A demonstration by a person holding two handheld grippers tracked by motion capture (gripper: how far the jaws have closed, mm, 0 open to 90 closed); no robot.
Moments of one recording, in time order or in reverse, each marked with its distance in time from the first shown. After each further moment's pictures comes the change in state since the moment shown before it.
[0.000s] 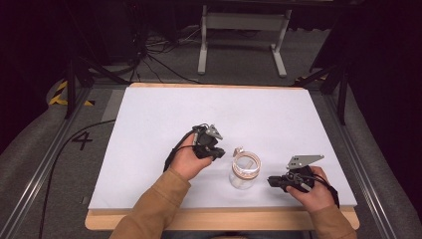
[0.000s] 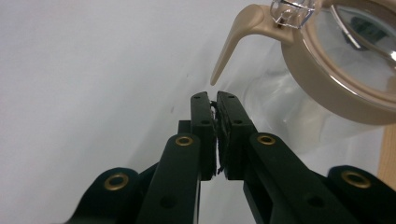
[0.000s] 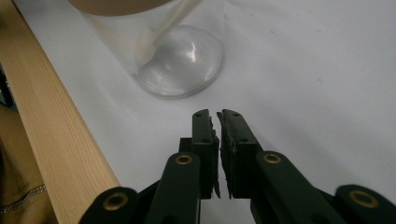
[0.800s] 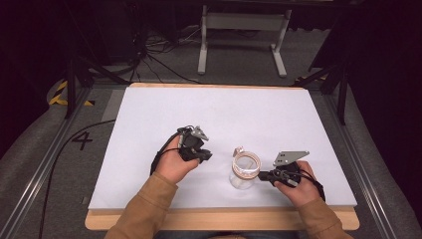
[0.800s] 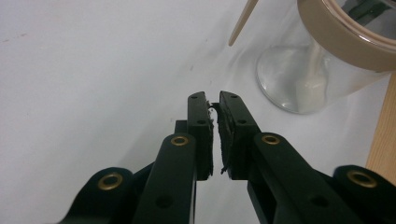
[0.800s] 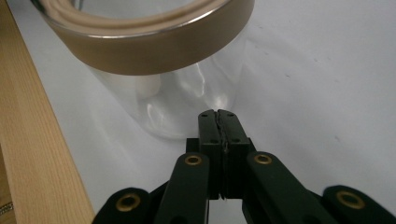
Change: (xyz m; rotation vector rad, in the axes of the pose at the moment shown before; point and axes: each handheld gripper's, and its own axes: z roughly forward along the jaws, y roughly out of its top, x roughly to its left) left arm 0.005 -0.022 -0.021 0.027 0.034 -0.050; right arm 0.007 0.022 0.023 -0.031 -0.012 -0.095
